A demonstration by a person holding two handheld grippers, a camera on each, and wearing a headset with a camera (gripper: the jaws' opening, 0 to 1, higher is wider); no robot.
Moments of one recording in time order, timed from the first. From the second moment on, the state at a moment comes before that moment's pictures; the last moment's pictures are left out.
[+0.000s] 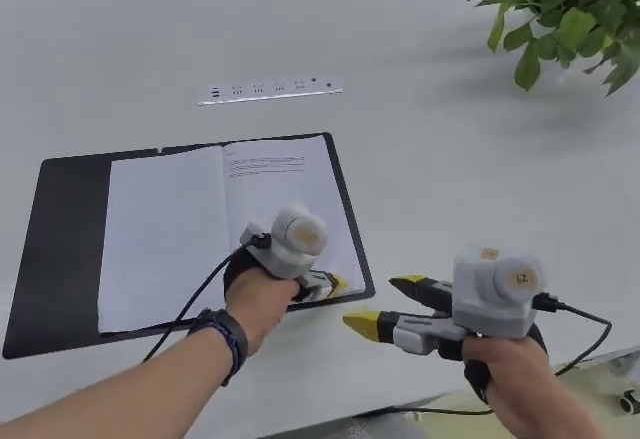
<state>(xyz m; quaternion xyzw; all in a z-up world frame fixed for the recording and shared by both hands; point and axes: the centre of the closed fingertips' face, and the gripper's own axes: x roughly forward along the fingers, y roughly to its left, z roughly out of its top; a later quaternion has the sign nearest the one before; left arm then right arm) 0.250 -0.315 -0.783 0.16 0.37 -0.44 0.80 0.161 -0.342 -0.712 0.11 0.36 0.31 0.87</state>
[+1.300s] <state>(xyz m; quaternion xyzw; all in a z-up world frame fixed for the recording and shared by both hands) 0.230 -0.301 -0.777 0.13 0.38 -0.48 0.78 0.235 -0.325 -0.742 0.26 0.34 0.29 0.86</state>
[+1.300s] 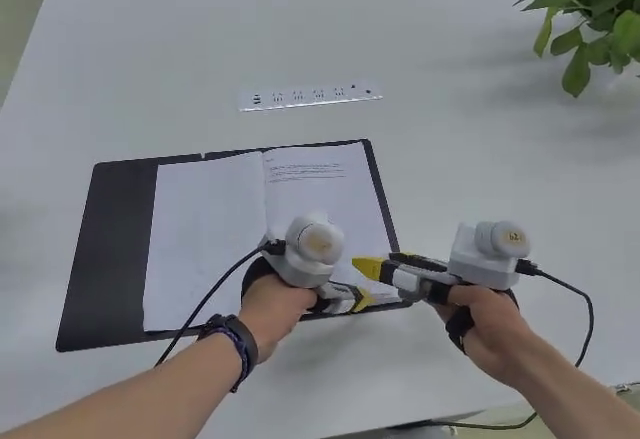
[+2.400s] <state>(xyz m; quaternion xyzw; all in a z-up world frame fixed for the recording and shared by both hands) 0.221 -0.241 -0.744 0.10 0.36 -0.44 0.82 0.244 -0.321 -0.732 0.30 0.30 0.27 0.87</state>
